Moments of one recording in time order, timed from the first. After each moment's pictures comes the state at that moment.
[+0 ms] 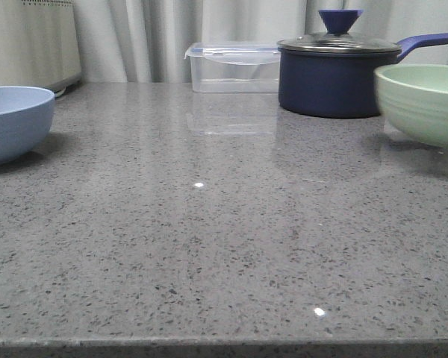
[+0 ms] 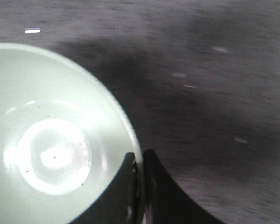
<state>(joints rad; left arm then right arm) 0.02 0.55 -0.58 -0.05 0.46 0.03 0.02 1.44 -1.17 0.13 0.90 0.11</state>
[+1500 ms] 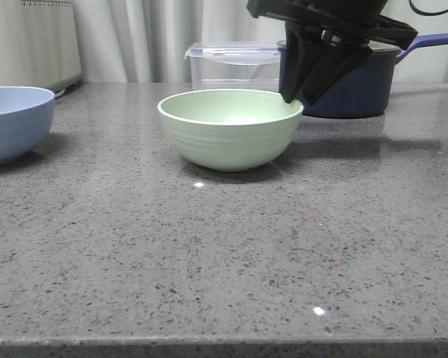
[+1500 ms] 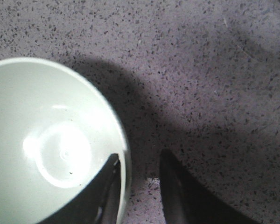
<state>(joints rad) 0.02 0.55 -0.58 -0.05 0.46 0.03 0.42 1.71 -1.46 0.20 0.89 0.09</state>
